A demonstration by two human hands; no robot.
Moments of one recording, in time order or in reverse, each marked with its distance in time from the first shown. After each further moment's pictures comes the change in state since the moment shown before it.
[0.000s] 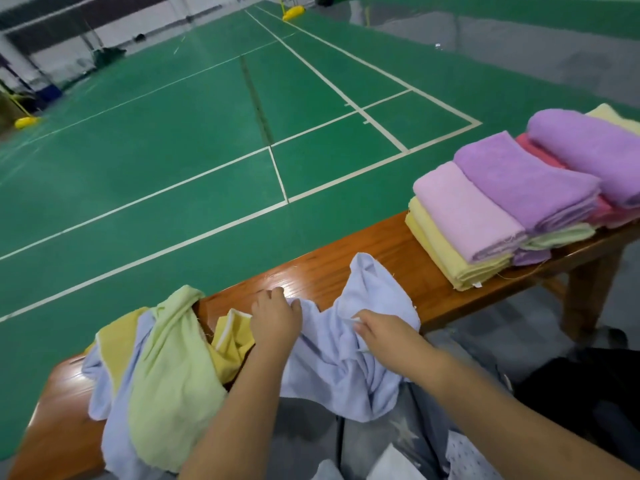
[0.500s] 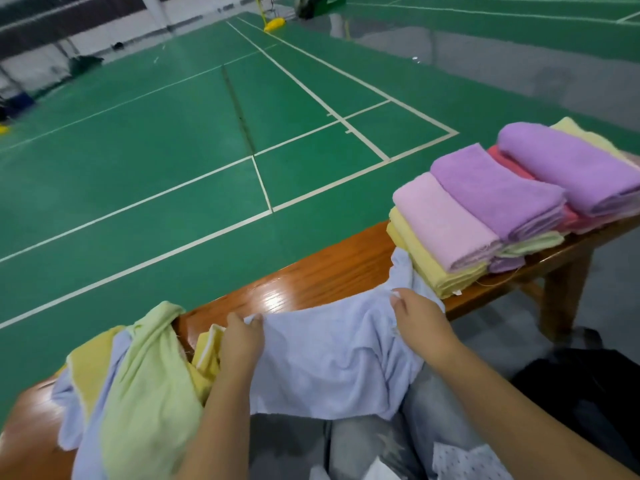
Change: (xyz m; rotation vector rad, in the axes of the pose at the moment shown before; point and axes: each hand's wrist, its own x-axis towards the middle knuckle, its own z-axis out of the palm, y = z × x) left_hand 0.000 -0.008 -0.013 -0.470 -0.021 -0.277; right_hand 0.013 0.060 -0.026 0.074 0.437 0.277
